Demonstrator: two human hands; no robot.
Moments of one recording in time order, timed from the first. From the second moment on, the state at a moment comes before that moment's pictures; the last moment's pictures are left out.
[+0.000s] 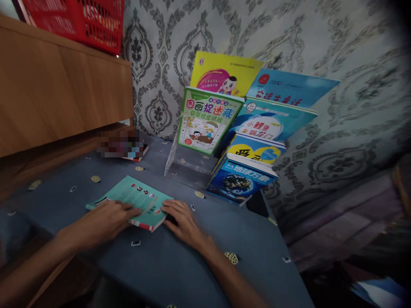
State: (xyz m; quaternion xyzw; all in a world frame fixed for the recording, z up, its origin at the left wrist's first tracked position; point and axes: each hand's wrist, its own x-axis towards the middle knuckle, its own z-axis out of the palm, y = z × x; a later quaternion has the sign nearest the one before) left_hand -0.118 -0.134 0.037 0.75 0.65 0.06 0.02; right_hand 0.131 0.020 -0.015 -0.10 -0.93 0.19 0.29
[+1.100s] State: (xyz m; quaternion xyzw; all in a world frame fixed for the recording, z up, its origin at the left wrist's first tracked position) left_hand -0.041 -0.020 0.087 0.40 0.44 0.68 0.43; right_hand 0.171 0.022 0.008 -0.22 -0.53 0.67 0.46
